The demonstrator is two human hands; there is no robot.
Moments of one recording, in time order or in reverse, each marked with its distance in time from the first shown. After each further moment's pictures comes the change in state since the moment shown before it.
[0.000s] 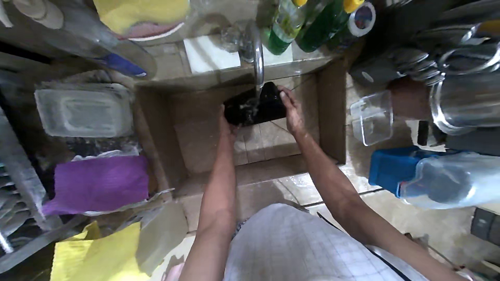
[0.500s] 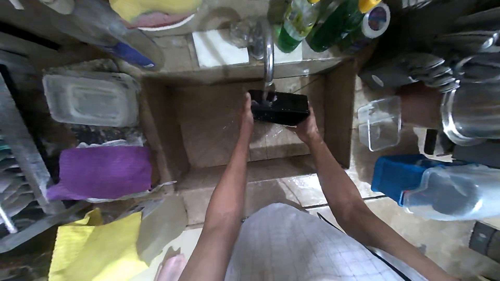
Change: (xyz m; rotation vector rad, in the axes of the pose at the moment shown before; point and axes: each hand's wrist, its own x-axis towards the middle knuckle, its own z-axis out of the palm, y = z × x) left_hand -0.018 -0.011 0.050 0.279 -0.088 0.324; right_hand -0.023 0.034 -0.044 0.300 0.192 0.700
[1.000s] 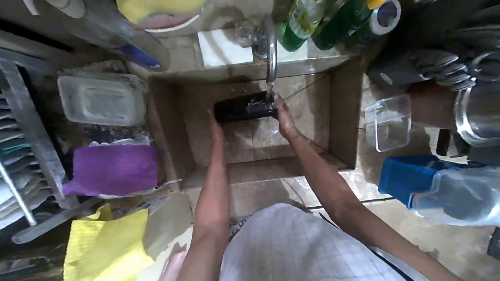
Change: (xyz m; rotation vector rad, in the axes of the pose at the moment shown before) left_hand -0.014 -0.004 -0.108 -0.085 0.216 -0.187; right_hand 0.000 0.018 0.097 -0.276 -0.125 -0.289
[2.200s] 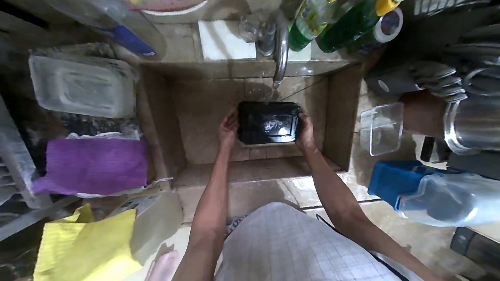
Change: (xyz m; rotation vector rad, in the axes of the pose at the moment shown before) left_hand 0.001 -0.045 0.006 0.111 -0.332 0.443; right_hand -0.025 0.035 -0.080 0.280 0.014 -0.124
